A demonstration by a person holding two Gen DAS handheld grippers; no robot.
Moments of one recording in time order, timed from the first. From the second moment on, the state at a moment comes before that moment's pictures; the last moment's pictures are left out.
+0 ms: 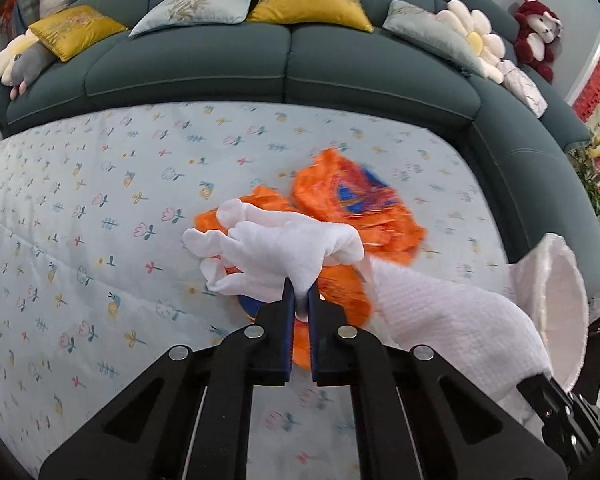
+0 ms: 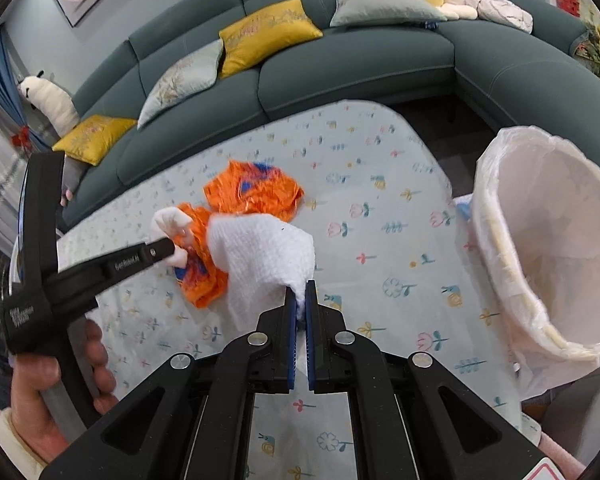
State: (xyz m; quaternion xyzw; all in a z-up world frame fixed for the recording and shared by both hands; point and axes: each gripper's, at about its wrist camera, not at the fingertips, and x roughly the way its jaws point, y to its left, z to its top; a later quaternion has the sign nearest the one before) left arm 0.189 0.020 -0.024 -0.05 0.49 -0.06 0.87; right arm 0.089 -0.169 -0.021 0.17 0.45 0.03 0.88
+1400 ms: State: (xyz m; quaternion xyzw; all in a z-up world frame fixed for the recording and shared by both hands) left arm 0.099 -0.282 0.012 0.08 0.47 -0.29 0.83; right arm 0.005 -0.410 0.019 0.23 0.35 -0.13 0.90
